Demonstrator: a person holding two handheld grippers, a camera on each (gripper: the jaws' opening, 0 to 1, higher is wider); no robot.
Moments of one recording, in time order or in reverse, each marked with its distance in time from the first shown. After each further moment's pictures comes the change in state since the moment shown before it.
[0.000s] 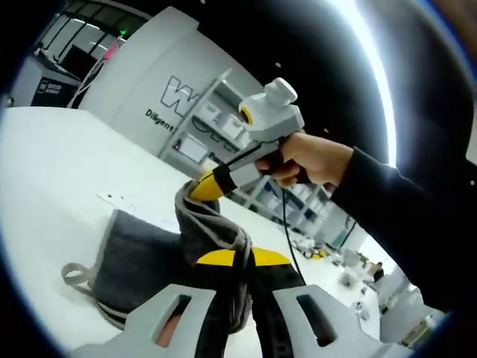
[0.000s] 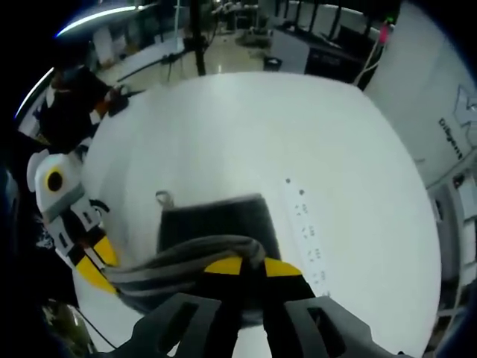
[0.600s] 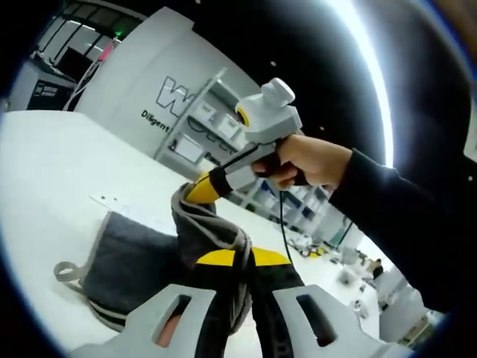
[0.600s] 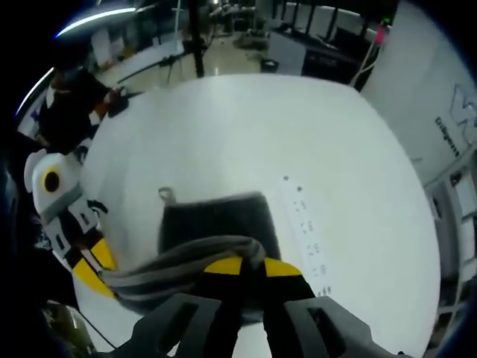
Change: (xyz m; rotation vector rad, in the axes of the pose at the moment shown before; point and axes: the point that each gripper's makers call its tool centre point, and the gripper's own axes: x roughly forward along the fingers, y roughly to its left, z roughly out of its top) left arm -0.003 -0.017 -0.003 0.024 0.005 -0.020; right arm -0.007 0.000 -0.009 0.010 -0.015 -0.017
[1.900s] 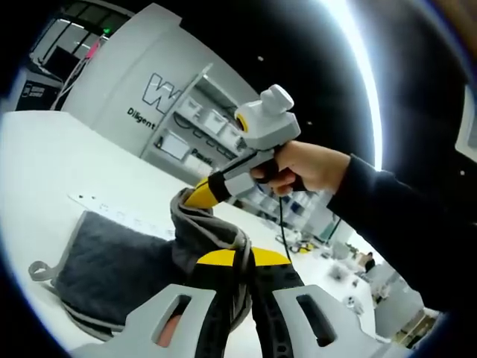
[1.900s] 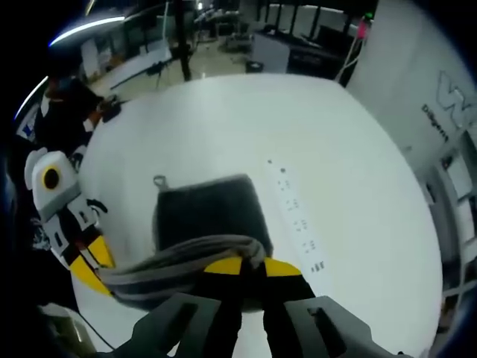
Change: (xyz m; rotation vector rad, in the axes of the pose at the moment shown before) left arm 0.021 -0.023 -0.007 0.013 0.024 -0.075; right arm -0.022 -0.017 -0.031 0.069 -0.026 -0.040
